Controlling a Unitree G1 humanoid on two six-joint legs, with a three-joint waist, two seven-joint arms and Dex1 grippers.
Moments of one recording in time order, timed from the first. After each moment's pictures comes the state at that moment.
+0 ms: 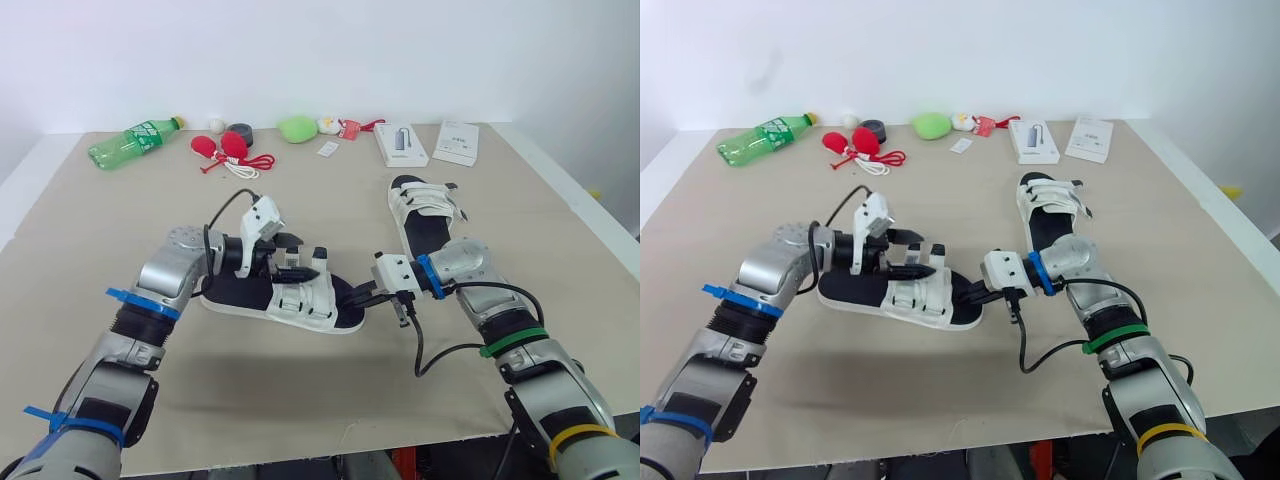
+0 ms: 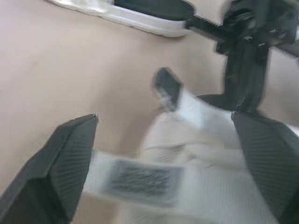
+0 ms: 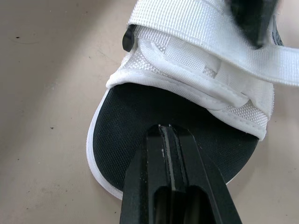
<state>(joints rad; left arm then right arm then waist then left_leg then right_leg) -0.80 0.49 -0.22 0.32 -0.30 0.45 -1.08 -0.76 -0.54 0.34 0.56 0.10 -0.32 1.48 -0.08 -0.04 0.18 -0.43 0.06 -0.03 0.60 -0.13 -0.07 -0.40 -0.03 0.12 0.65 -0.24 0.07</state>
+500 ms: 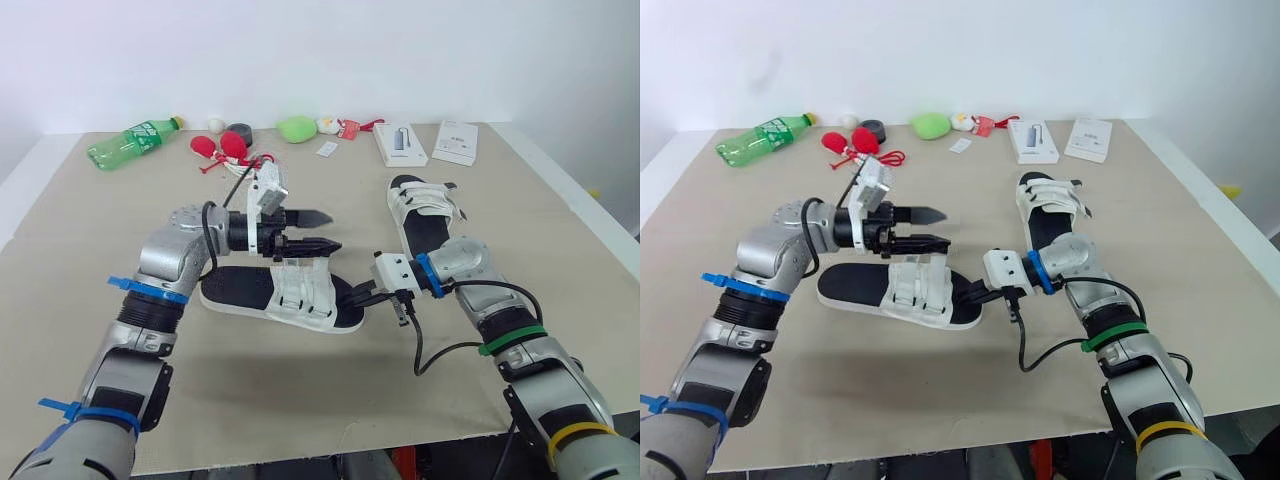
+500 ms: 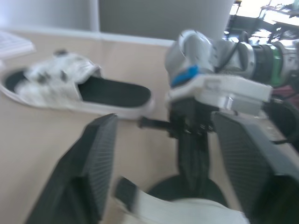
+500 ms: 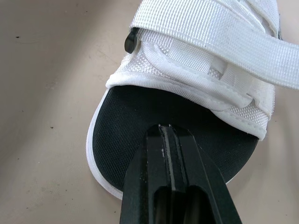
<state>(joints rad) -0.84 0.39 -0.15 0.27 -0.46 0.54 -1.21 -0.77 -0.54 0.34 0.58 0.10 -0.33 1.48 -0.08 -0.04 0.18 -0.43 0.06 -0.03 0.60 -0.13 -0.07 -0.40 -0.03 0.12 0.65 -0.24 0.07</state>
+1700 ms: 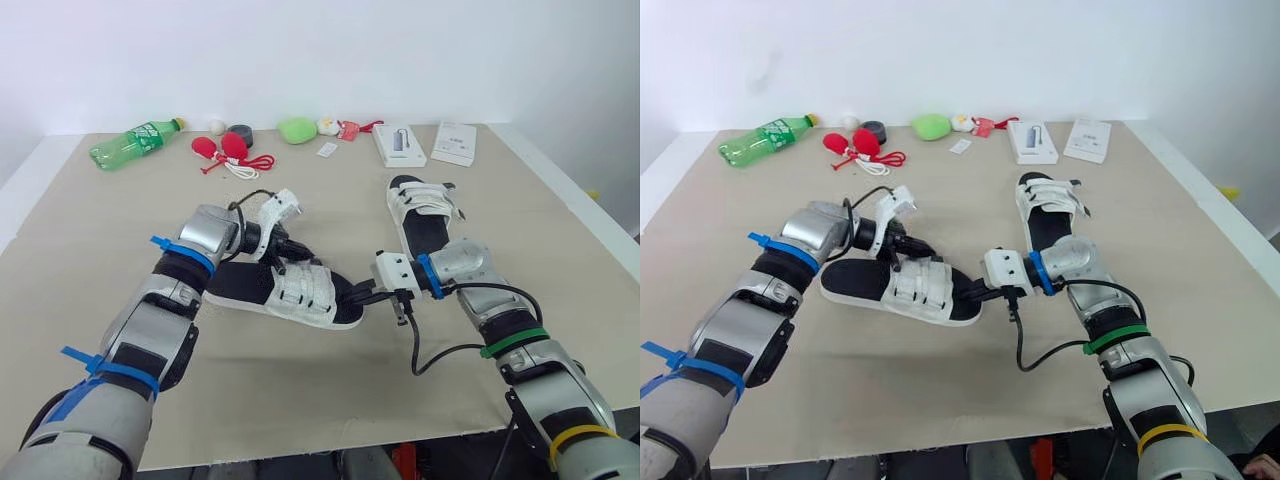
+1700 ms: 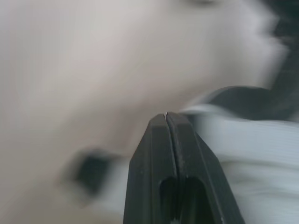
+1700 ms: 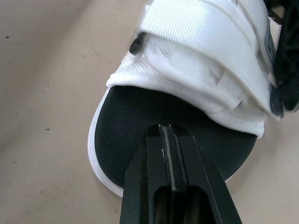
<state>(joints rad) -1.11 0.33 -0.24 0.89 -0.15 0.54 -1.13 -0.76 -0.55 0.34 0.55 0.09 -0.32 1.45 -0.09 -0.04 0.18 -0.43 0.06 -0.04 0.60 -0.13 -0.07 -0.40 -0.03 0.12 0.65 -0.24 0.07</state>
